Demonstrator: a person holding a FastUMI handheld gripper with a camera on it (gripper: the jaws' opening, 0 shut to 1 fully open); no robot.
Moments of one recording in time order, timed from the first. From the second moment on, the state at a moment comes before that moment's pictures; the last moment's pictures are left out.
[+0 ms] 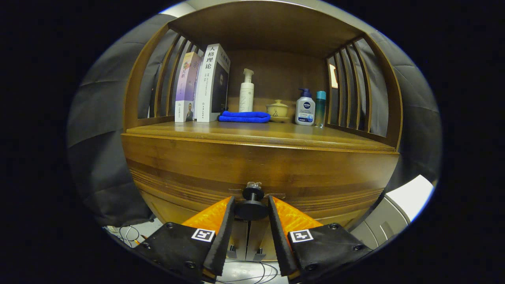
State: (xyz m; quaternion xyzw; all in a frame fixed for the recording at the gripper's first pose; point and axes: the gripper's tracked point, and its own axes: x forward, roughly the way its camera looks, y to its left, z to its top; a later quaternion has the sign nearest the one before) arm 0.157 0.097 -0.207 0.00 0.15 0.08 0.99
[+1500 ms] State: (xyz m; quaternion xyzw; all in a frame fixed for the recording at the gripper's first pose) arm 0.049 0.084 -0.213 0.01 0.15 0.08 0.99
